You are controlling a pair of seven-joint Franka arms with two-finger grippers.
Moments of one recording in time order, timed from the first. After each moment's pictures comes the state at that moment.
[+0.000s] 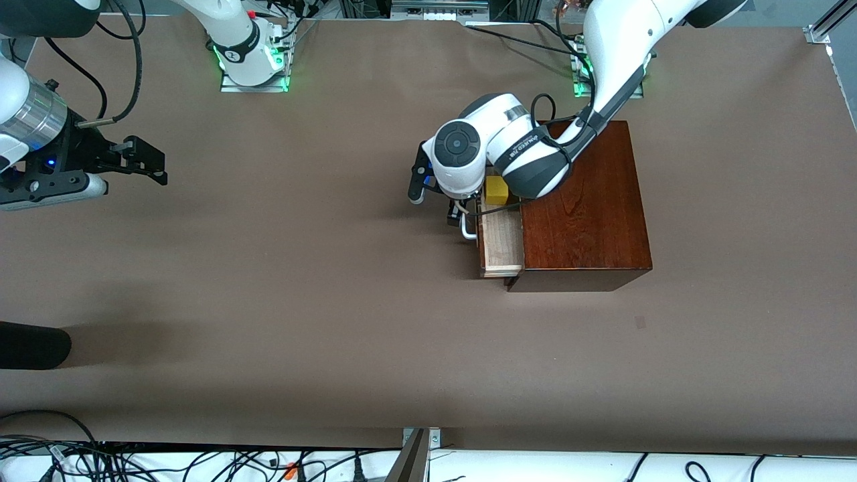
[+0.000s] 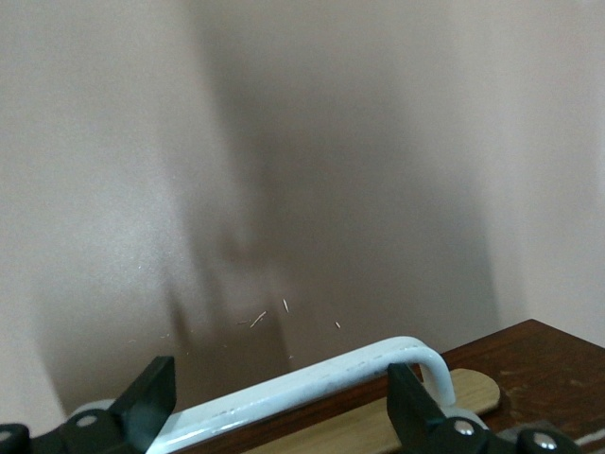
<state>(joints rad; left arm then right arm) -0.21 0.69 -0.65 -1.53 0.30 1.89 0.87 0.31 0.11 -0.20 -1.50 0.04 1.60 -0.07</state>
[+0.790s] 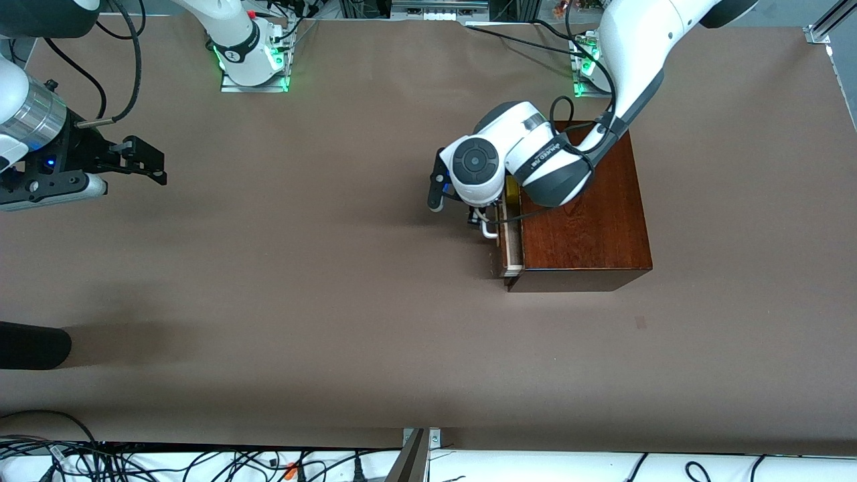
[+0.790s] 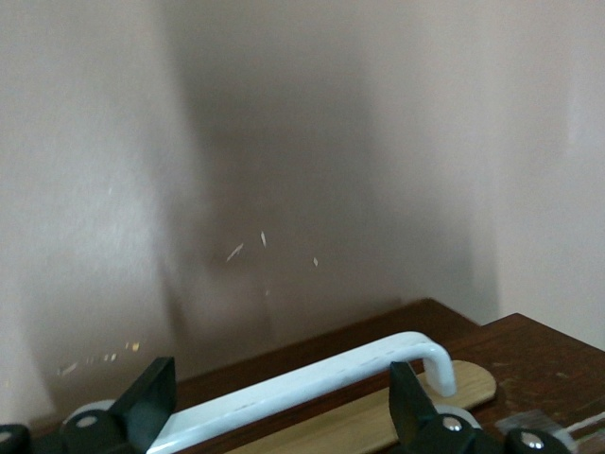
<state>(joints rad) -0.15 0.67 -0.65 -1.53 0.30 1.78 0.88 0.30 0.11 -0.20 -1.50 0.04 1.60 -0.07</state>
